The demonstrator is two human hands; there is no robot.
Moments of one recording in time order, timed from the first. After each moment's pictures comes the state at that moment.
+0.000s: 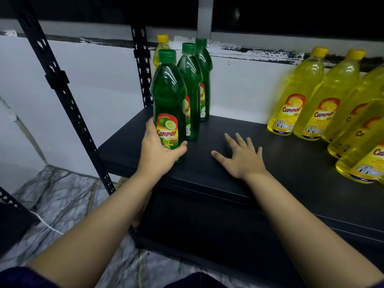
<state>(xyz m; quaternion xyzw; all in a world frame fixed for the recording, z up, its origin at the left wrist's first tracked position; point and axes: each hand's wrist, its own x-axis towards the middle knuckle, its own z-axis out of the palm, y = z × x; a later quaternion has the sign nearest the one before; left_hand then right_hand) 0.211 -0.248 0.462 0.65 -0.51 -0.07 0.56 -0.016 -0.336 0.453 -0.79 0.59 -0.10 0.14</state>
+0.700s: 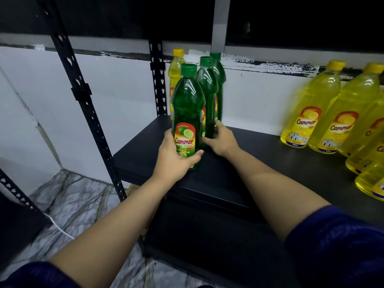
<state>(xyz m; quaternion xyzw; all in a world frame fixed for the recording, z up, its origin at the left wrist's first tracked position) 0.217 -0.260 0.460 0.63 -0.52 -0.12 0.56 0.079 -0.399 0.476 -0.78 0.45 -0.31 0.31</state>
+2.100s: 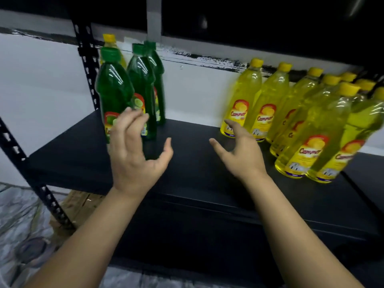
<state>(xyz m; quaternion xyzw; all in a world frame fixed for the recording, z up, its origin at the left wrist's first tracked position) 0.111 -0.239 0.491 0.48 -0.58 0.32 0.58 -0.128 -0.328 0.496 -0.75 0.54 -0.37 0.05</state>
